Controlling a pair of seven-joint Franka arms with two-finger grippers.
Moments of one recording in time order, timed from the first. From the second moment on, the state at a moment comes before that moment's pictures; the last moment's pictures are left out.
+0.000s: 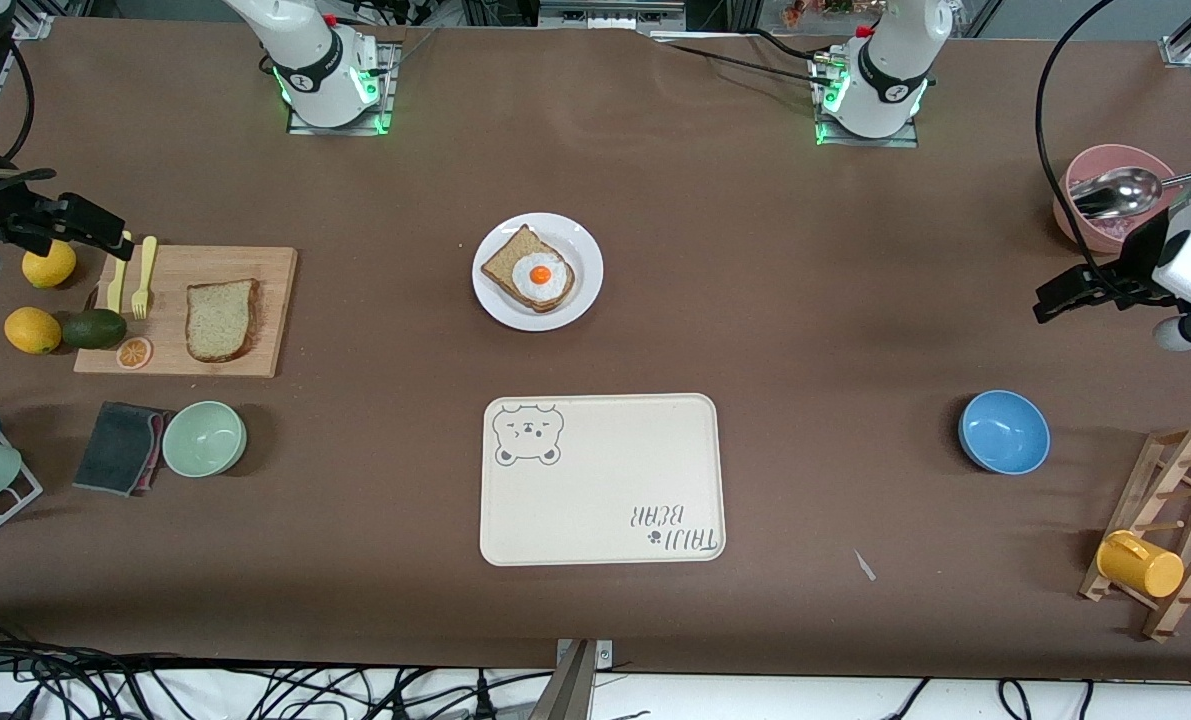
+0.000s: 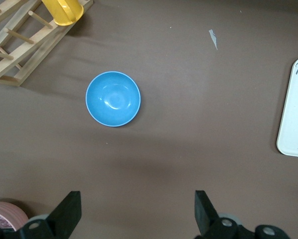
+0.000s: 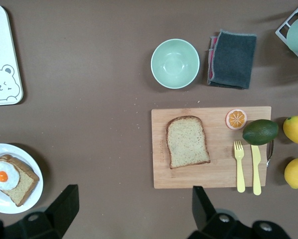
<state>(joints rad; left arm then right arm) 0.20 0.08 -0.17 -1.66 0.03 1.73 -0.17 -0.03 -0.01 -0.01 -1.68 0.02 1.64 0.01</state>
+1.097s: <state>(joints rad) 0.20 0.10 -0.18 -1.66 0.03 1.74 -0.17 -0.03 -0.01 -0.01 -1.68 0.02 1.64 0.01</state>
